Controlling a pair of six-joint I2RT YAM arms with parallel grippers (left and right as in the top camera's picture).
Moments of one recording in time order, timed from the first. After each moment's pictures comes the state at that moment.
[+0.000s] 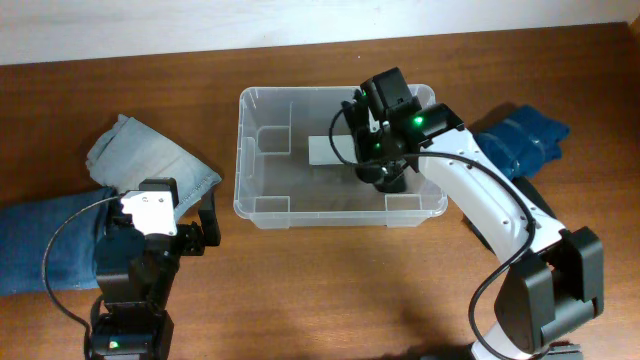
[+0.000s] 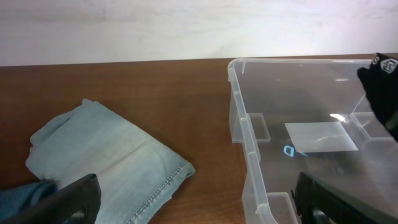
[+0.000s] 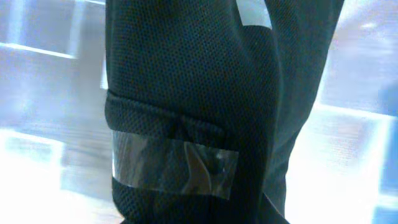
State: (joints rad) left arm -0.03 0.71 0.61 -0.27 0.07 0.00; right arm 0.37 1.76 1.49 -0.87 0.07 0.23
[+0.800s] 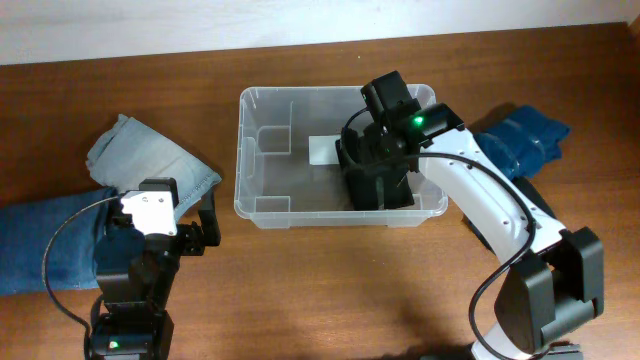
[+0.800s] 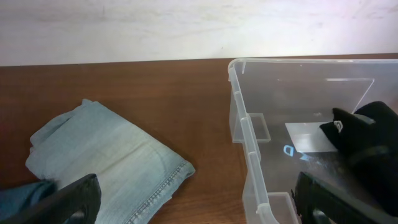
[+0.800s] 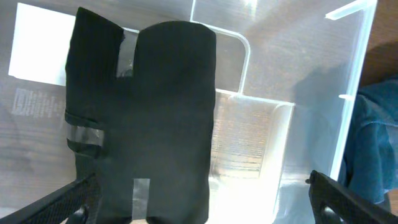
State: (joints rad) left arm -0.03 0.71 0.61 -0.27 0.07 0.00; right arm 0.37 1.76 1.49 -0.94 0.27 0.17
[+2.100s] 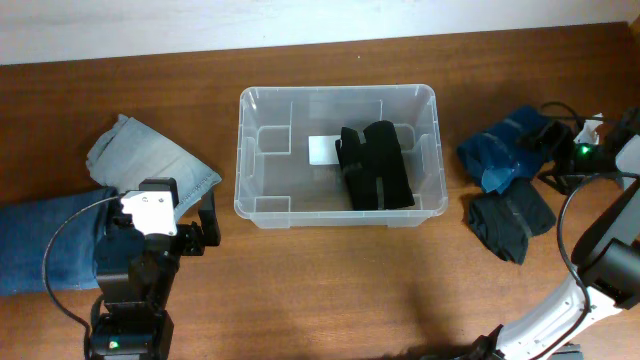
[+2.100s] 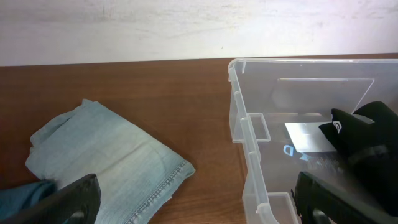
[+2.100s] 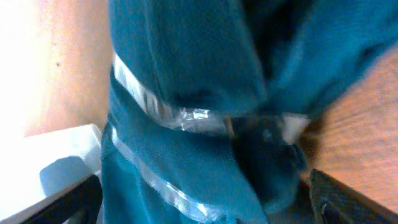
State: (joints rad) left arm -0.03 0.71 0.61 -0.27 0.07 0.00; right arm -0.68 2.07 1.50 -0.82 -0.66 0.14
